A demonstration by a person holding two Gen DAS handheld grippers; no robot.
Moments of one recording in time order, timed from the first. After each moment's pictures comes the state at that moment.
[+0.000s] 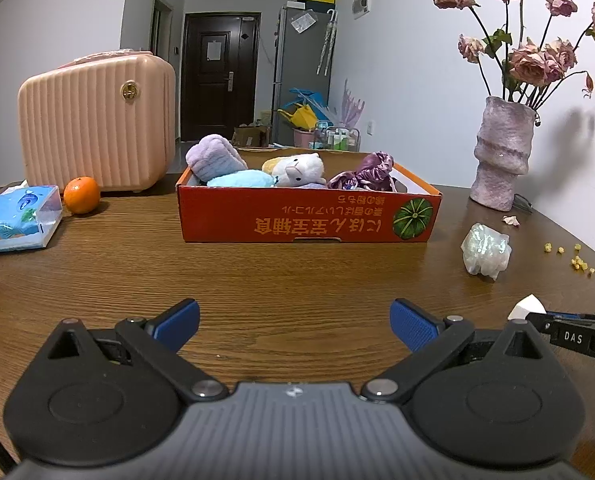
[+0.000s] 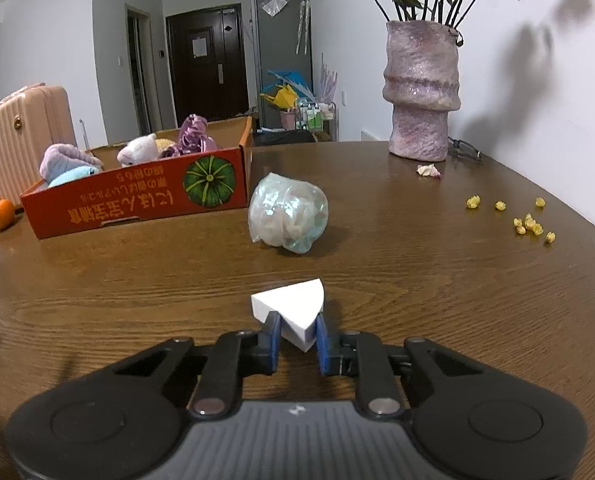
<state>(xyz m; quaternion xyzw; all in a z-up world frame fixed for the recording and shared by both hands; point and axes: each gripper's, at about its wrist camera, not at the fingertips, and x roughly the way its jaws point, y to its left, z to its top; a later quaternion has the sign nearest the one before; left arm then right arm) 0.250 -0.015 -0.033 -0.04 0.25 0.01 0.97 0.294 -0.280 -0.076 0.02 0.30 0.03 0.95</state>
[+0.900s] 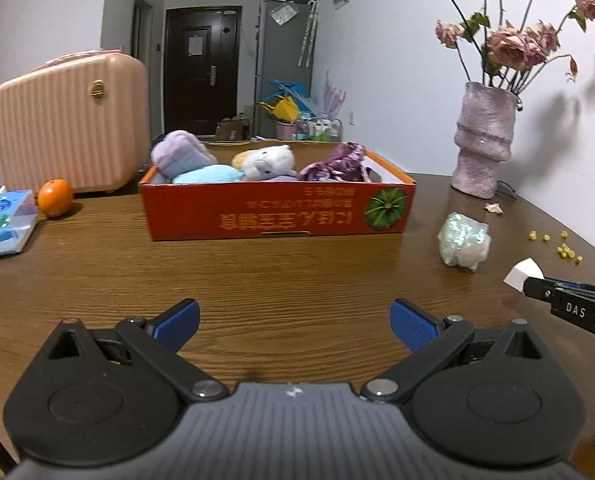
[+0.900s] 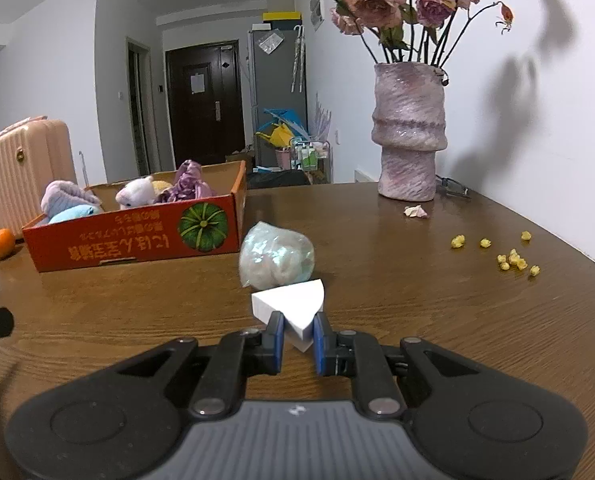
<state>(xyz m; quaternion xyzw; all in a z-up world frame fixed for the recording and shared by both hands) 0.263 -0.043 -0.035 -0.02 0.26 -0.02 0.97 0.285 -0.290 -0.062 0.02 0.24 0.02 0.97</state>
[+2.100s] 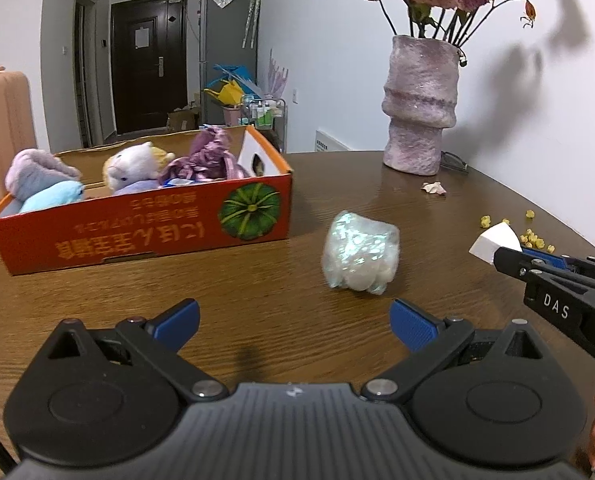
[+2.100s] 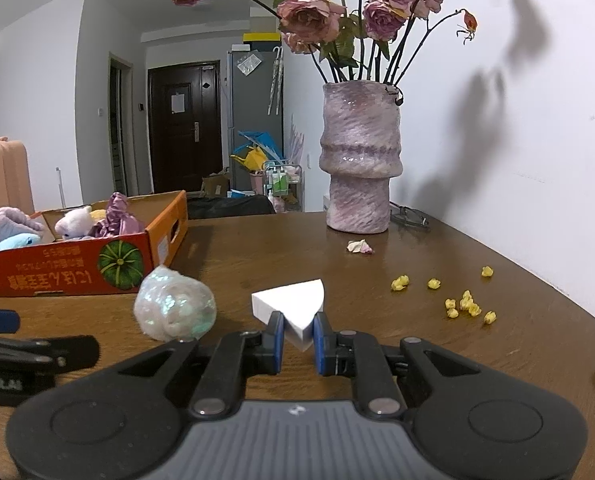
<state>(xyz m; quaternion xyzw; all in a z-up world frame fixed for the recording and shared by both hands) 0.347 -0.169 -0.049 0.01 0.28 -0.08 0.96 0.324 -0.356 -0.060 0.01 0.21 -0.01 0.98</state>
